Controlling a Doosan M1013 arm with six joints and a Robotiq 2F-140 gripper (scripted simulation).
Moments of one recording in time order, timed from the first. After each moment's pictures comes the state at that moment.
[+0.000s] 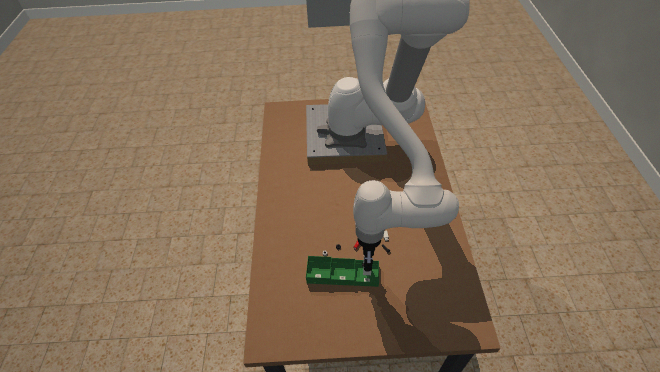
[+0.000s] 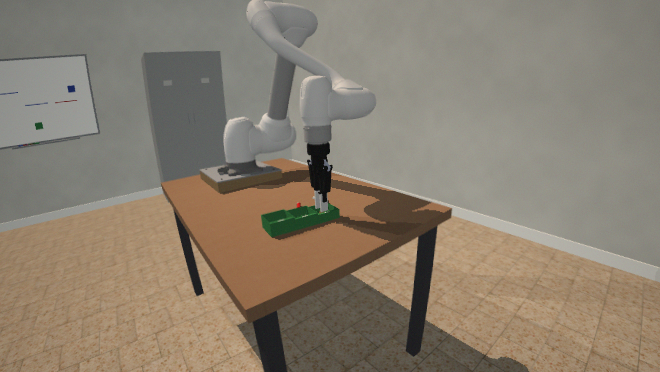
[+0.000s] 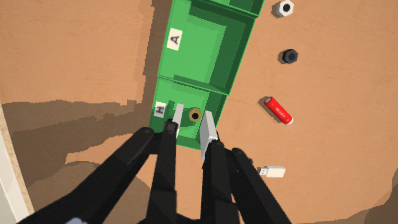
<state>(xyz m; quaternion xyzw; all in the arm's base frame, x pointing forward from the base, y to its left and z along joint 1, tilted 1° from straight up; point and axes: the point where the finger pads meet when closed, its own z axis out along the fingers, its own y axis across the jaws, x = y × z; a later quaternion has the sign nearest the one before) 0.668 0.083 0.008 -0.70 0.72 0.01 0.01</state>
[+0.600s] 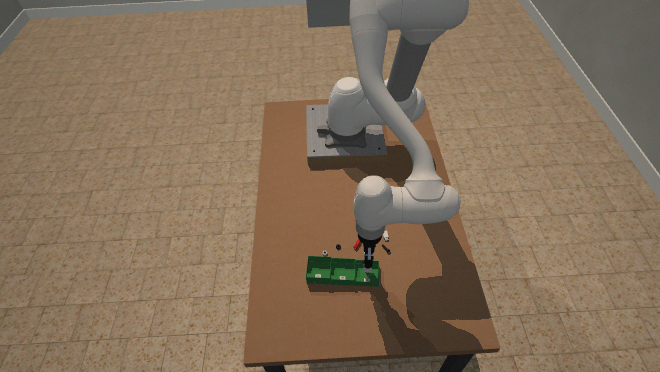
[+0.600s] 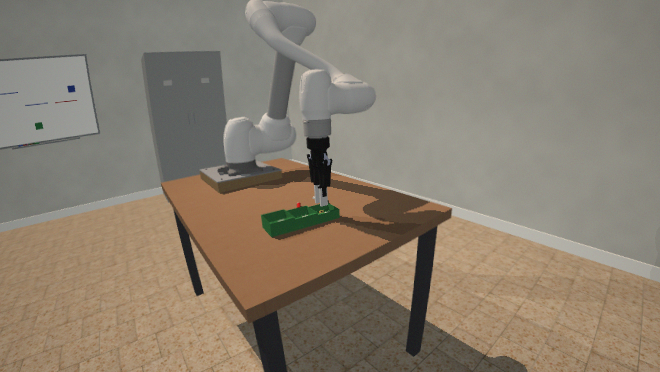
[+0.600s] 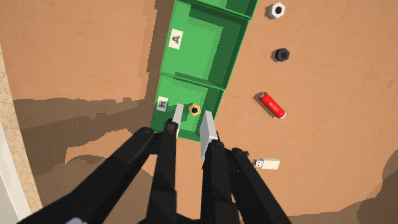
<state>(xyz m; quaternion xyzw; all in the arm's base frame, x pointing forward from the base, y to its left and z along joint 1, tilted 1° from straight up) 0.667 0.083 0.027 -0.70 0.72 0.01 0.01</state>
